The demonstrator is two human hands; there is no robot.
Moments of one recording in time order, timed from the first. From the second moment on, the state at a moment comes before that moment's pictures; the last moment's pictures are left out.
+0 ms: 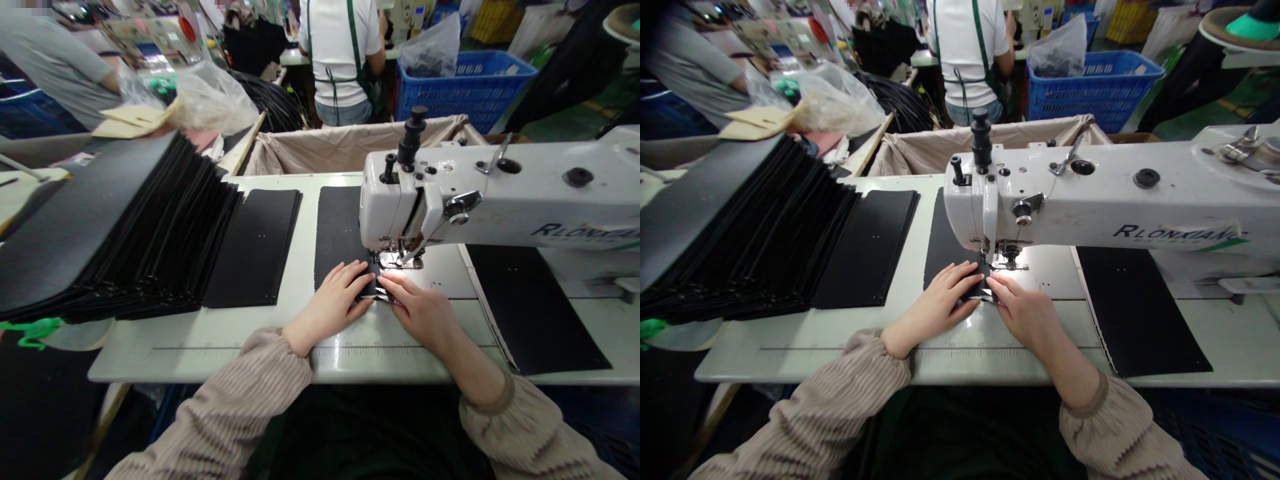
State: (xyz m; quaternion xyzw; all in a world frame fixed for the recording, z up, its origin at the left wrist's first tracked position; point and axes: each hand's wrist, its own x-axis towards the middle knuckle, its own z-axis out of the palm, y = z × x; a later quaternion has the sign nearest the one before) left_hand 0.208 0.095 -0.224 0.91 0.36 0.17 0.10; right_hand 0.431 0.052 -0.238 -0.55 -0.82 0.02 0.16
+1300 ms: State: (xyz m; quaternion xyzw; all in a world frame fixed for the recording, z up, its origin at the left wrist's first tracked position) left_hand 0.212 0.108 -0.230 0.89 0.38 0.20 0.13; right_hand 0.433 0.053 -0.243 -0.54 -0.82 0.02 0.19
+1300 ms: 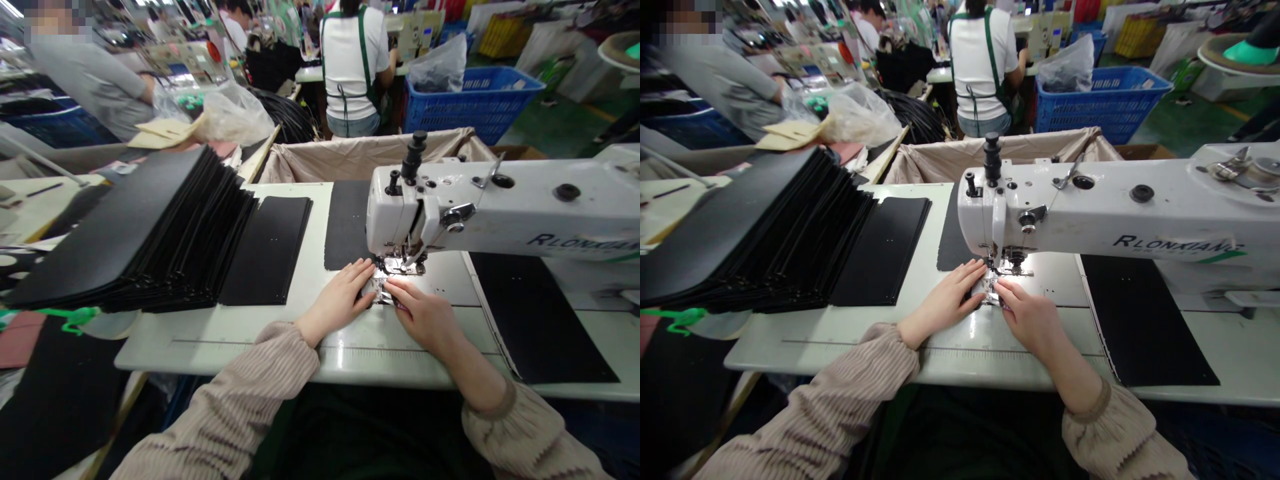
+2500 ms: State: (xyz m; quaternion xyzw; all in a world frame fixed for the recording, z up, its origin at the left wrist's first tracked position) left_hand 0.209 0.075 -0.219 0.77 0.60 0.22 -0.03; right_hand 0.441 0.054 -0.239 -0.57 -0.72 0.15 0.36
